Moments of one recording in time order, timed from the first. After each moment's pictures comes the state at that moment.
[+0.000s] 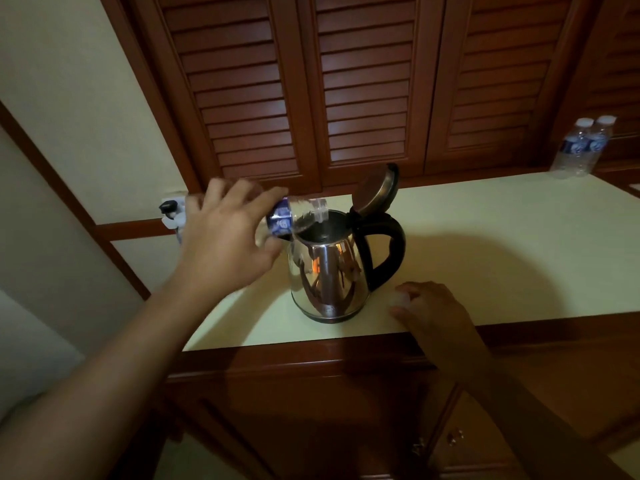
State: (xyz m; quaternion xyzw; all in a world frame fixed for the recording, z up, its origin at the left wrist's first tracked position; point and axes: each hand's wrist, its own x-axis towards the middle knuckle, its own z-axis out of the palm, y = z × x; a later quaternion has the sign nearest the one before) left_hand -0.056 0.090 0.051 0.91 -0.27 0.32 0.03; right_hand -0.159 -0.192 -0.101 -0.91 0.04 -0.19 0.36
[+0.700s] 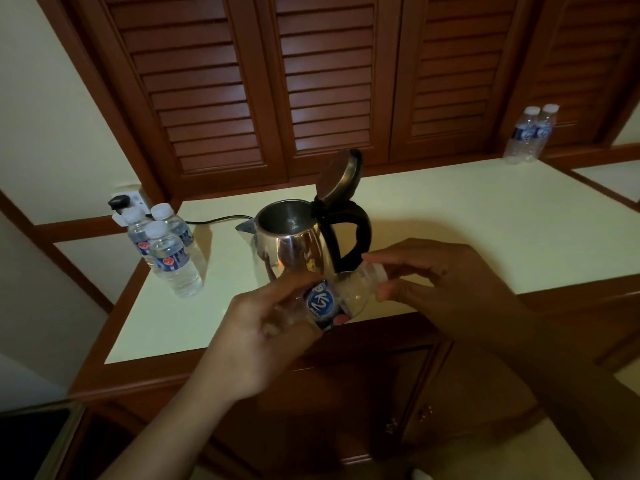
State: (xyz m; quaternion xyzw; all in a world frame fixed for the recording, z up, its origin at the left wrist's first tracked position) left_hand -0.145 0.061 -0.014 0.79 -0.34 -0.04 0.51; right_hand -0.205 -0.196 0.005 -0.86 -0.13 -0.19 0.45
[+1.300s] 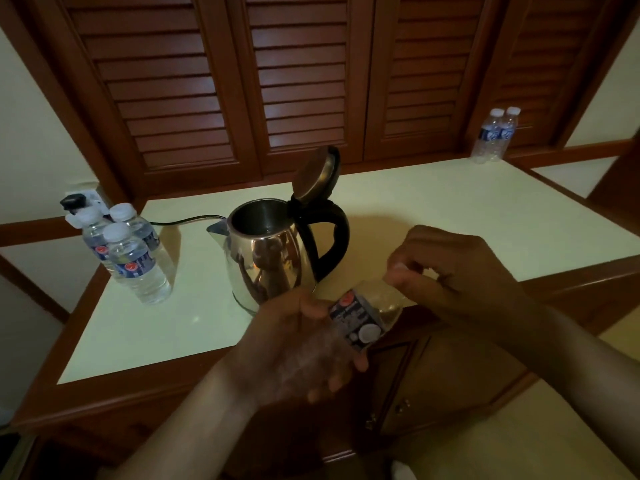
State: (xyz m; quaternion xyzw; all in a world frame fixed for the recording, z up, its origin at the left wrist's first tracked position) left_hand -0.127 0.013 -0.037 0.36 -0.22 -0.61 0.67; right_hand -0.213 -0.213 0.018 -0.91 -0.18 -0.27 0.26
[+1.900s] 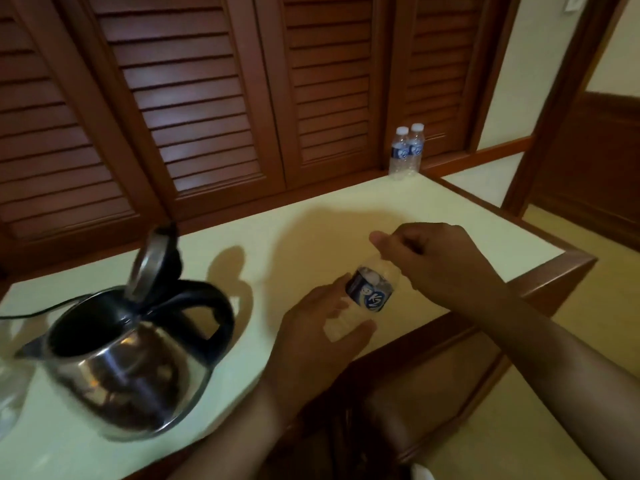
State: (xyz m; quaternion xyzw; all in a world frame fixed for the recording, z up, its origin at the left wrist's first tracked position) left_hand -0.115 -0.172 -0.059 0.78 -0.42 -0.04 0.46; right_hand -0.201 -0.359 0.019 -0.91 0.17 -0.25 0.30
